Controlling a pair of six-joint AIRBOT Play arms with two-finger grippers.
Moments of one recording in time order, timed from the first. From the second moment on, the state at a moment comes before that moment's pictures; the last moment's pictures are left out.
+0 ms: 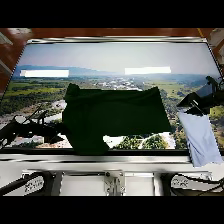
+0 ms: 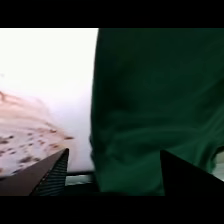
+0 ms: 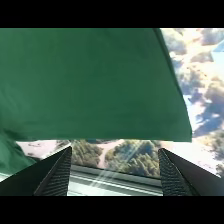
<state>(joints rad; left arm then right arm) 0.22 -1.23 0.54 0.88 -1.05 -1.41 -0.49 -1.47 1.33 -1.04 1.55 1.30</state>
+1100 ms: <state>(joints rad) 0.22 -1.29 0.52 0.79 -1.02 -1.27 -0.50 -1.59 0.99 -1.09 1.35 1.35</state>
